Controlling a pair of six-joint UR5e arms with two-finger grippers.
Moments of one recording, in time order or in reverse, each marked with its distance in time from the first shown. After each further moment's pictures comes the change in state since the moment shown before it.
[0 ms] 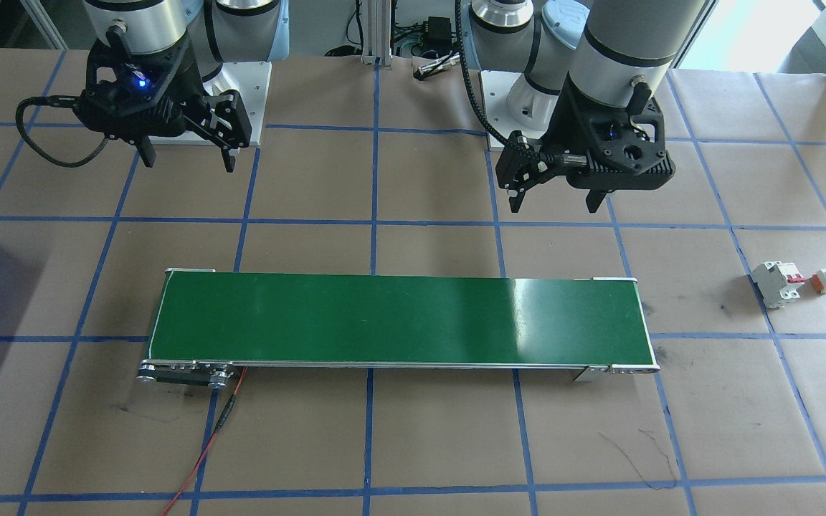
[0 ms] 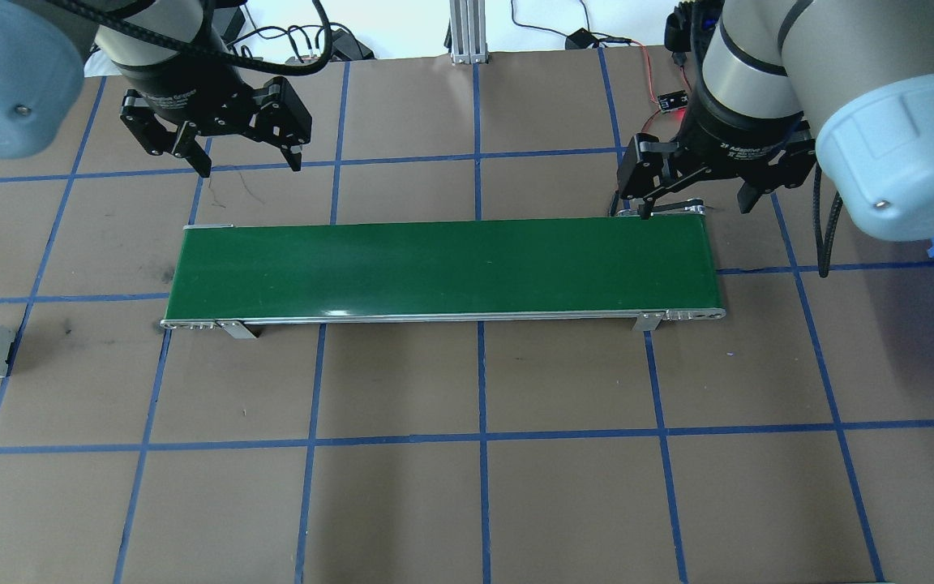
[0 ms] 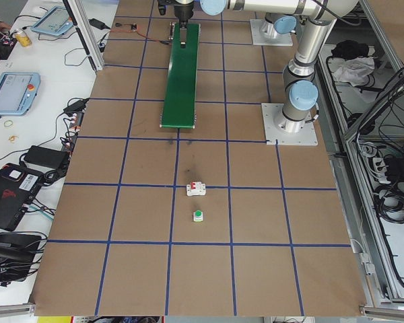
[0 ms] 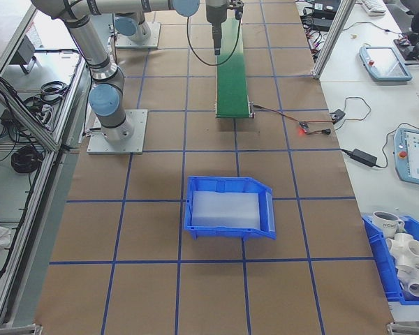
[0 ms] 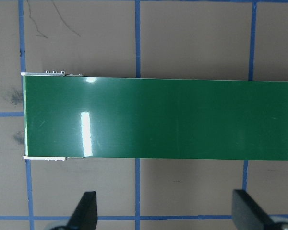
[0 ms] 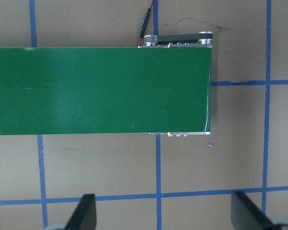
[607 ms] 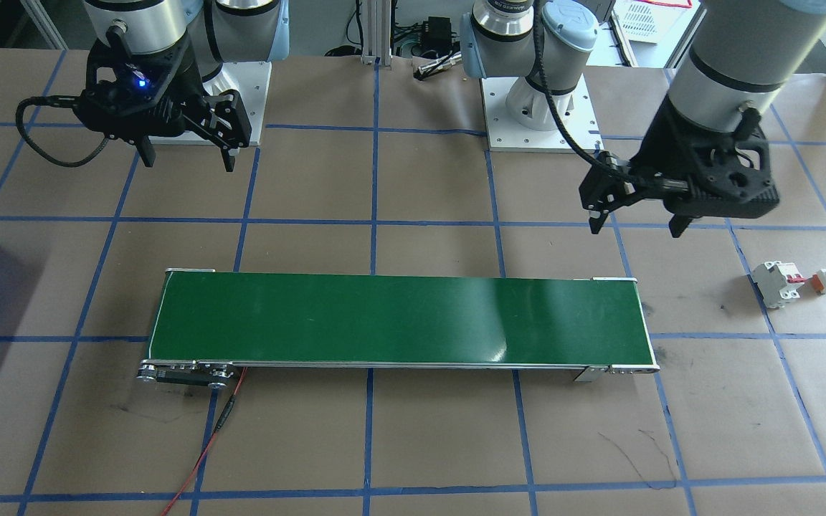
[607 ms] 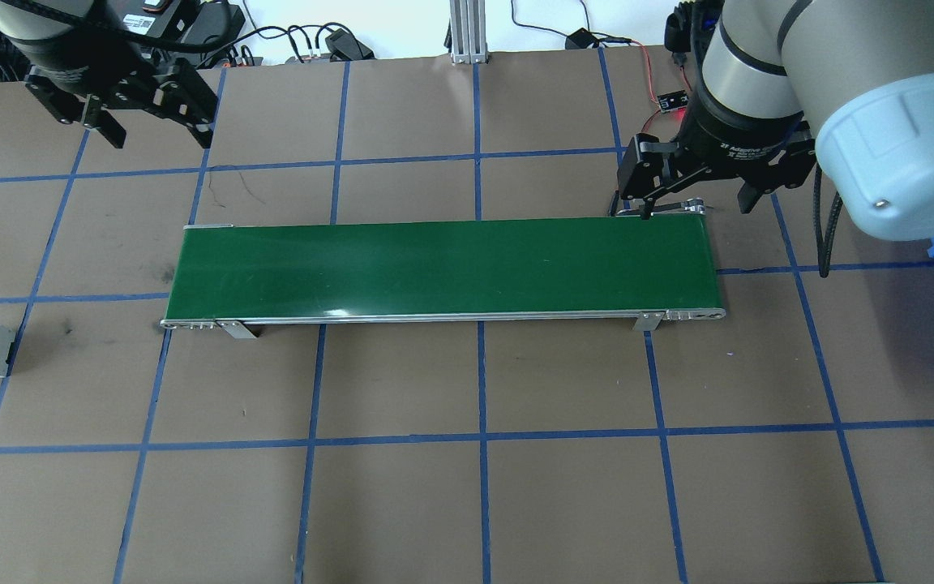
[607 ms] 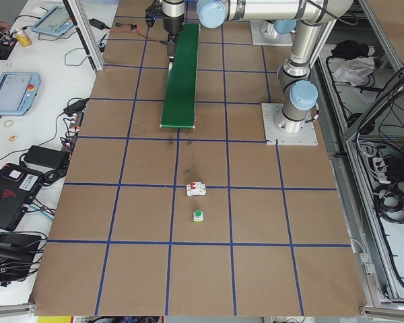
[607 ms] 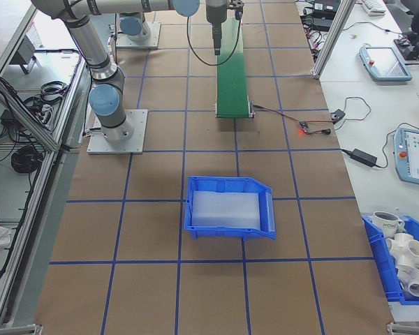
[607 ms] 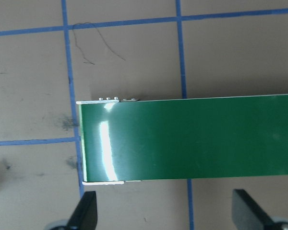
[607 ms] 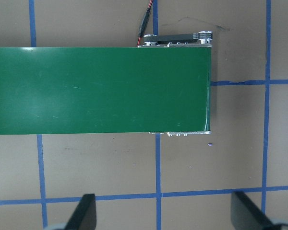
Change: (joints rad) left arm 0.167 -0.027 0.025 0.031 0.024 0.231; right arm 0.000 0.000 0.000 0.001 -0.001 0.000
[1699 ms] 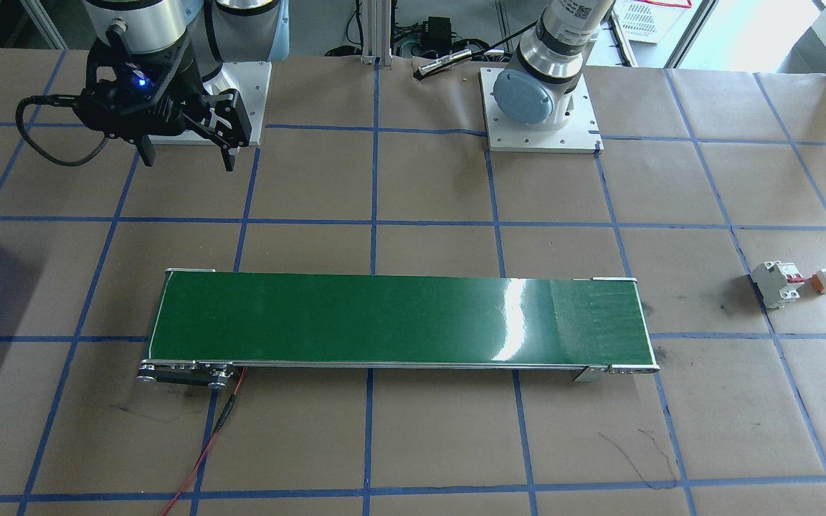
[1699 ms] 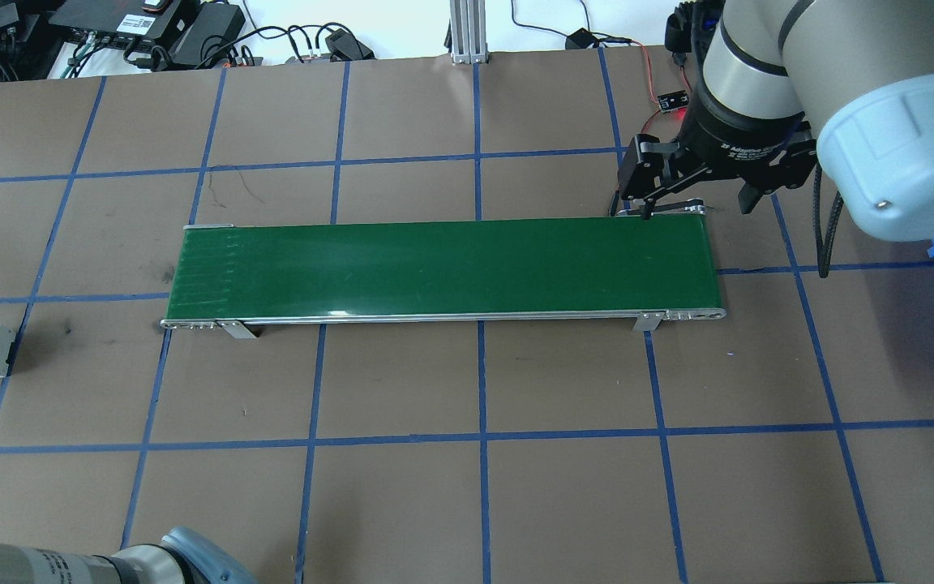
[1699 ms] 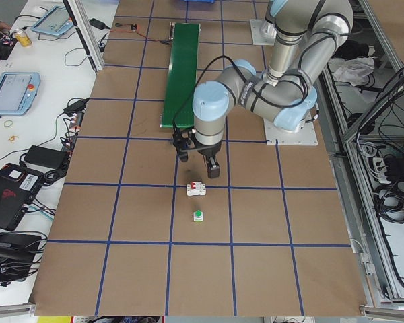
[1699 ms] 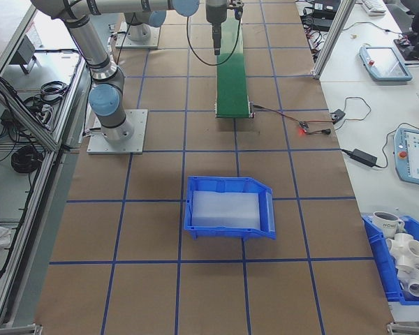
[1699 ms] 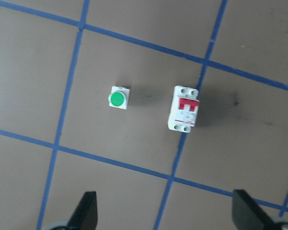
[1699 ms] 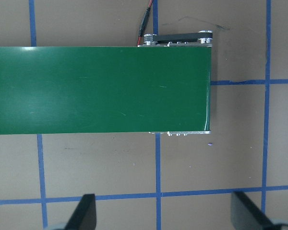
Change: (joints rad) left arm 0.888 -0.113 0.025 0.005 -0.009 0.553; right arm 0.000 -0.001 0.000 0.002 0.000 0.000
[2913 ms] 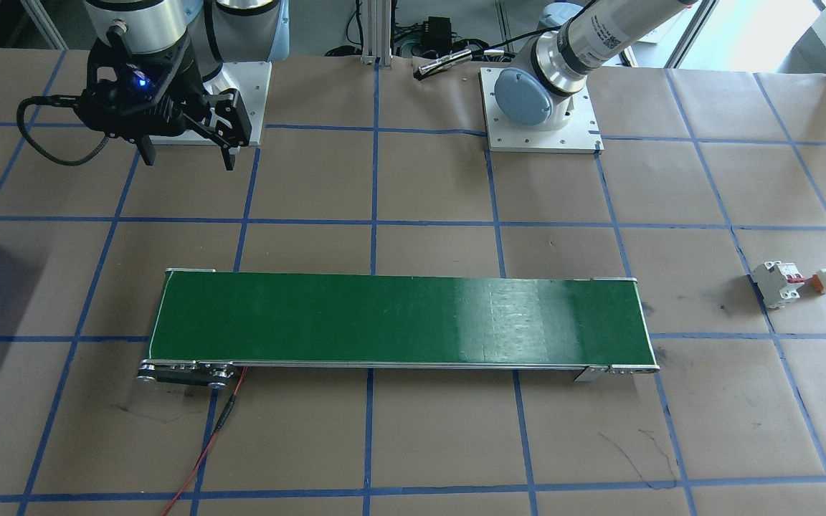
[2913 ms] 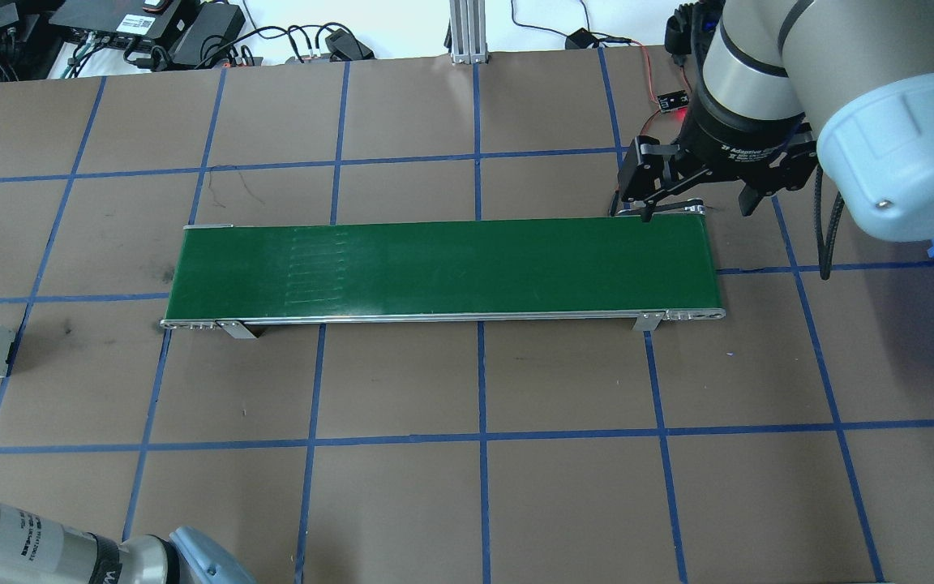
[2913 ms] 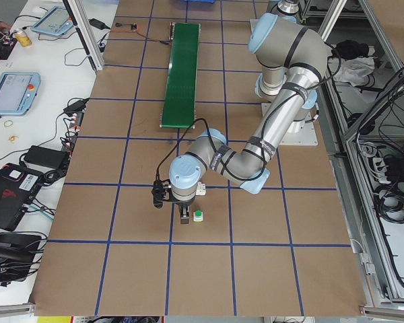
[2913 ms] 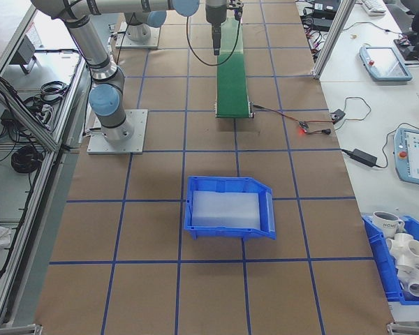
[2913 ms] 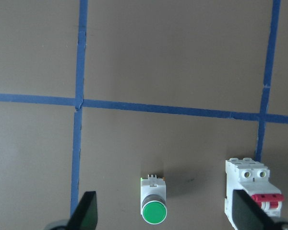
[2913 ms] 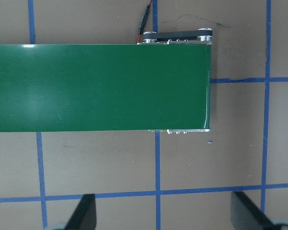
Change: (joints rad) left arm -0.023 -0.313 0.049 0.289 -0.063 0.176; right arm 0.000 0.000 0.000 0.008 -0.001 0.000
